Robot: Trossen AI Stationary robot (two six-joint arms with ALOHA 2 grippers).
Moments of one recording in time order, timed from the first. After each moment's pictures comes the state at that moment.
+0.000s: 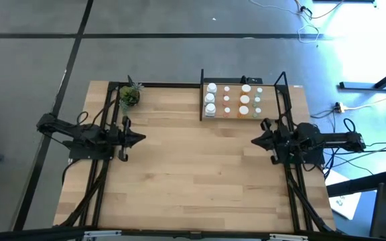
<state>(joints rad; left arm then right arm) -0.30 0.01 0.01 0.14 -0.39 0.00 0.05 0.00 0.01 0.19 -0.10 0.13</state>
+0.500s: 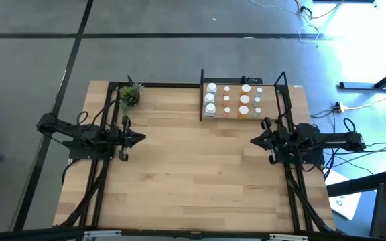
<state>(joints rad) -0.30 0.01 0.01 0.14 -0.40 0.00 0.05 0.00 0.01 0.16 -0.07 0.05</state>
